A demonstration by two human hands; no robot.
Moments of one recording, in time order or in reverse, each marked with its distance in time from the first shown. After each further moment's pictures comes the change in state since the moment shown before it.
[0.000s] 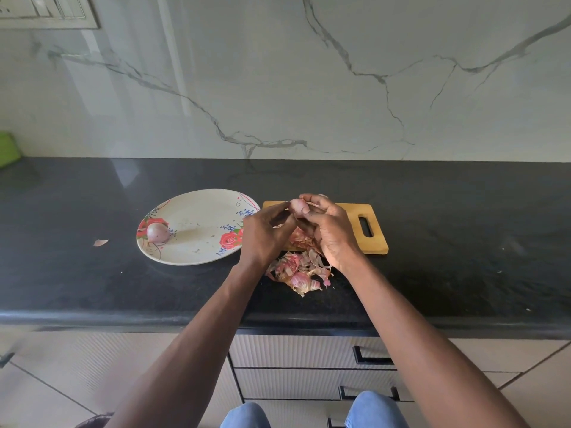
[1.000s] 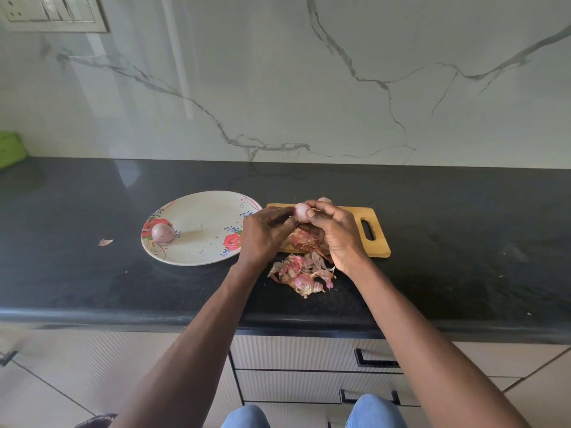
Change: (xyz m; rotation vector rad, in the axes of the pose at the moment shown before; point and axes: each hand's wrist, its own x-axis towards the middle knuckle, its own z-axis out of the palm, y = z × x) left_hand 0.007 -0.012 -0.007 -0.052 -0.040 0.027; right_hand 0.000 0.002 -0.007 -0.158 0.030 -0.103
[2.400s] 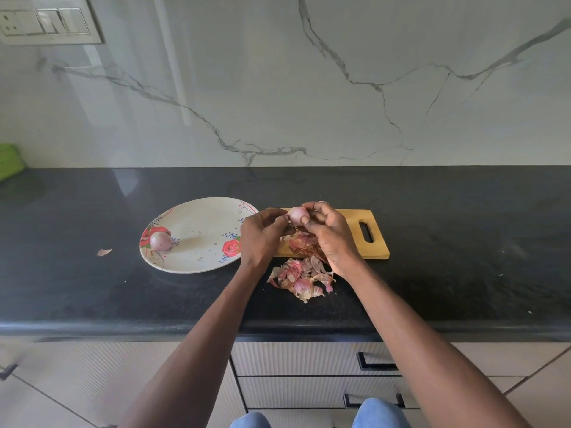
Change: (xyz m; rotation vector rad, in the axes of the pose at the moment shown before) left_hand 0.003 0.002 0.007 -0.285 0.062 -0.302; right_hand 0.003 0.005 0.005 -0.100 -0.026 -0.048
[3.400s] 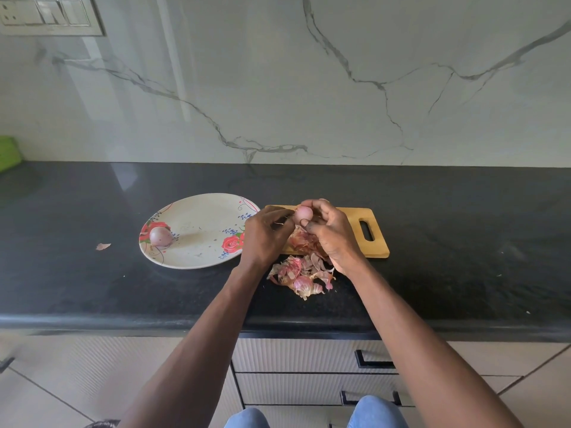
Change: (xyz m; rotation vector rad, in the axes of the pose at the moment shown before) left_hand -0.004 0.002 -0.002 0.423 -0.030 0.339; right_hand 0.001 0.000 -0.005 -0.135 -0.041 -0.055
